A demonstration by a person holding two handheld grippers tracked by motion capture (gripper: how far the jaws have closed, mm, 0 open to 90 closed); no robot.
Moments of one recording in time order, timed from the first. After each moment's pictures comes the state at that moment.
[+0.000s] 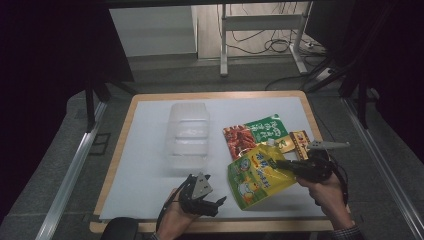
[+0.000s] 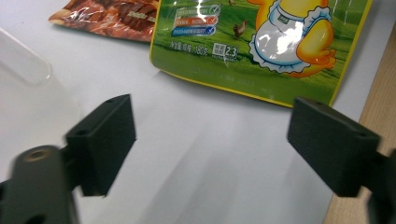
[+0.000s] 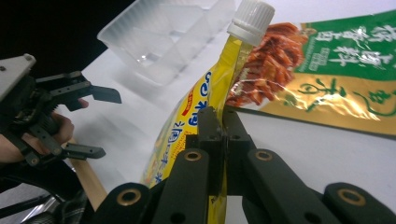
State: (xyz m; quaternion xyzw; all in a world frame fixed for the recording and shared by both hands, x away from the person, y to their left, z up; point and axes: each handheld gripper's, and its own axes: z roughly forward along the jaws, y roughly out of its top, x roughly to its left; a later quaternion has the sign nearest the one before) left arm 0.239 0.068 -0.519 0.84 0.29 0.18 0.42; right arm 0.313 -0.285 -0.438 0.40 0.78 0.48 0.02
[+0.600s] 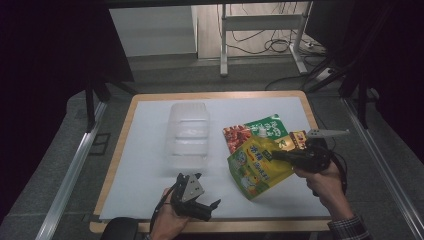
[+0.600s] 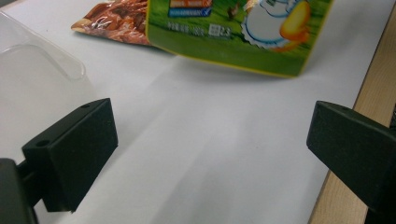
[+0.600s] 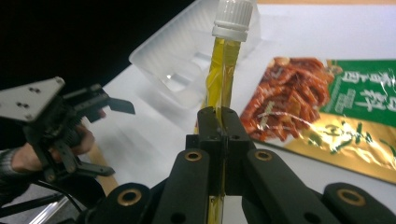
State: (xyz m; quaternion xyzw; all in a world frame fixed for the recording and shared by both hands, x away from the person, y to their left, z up) left arm 0.230 0.086 -0.511 0.83 0.28 0.19 0.44; right arm 0.321 -0.269 -0.402 0.37 0.78 0.50 0.01
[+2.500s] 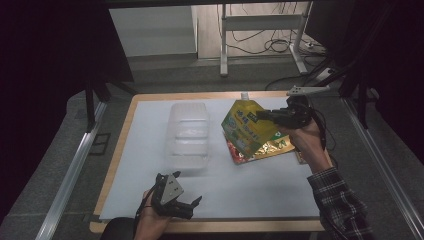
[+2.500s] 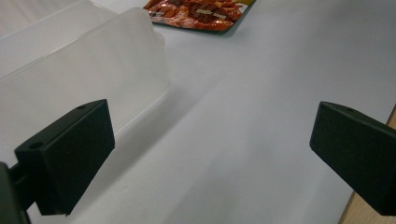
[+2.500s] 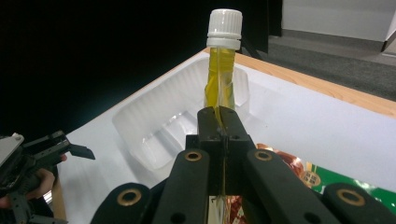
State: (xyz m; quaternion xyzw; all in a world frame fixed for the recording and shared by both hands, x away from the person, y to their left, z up) left arm 0.222 0.134 -0.513 0.81 0.32 0.24 0.43; right arm 0.406 -0.224 -0.351 0.31 0.79 0.53 0.06
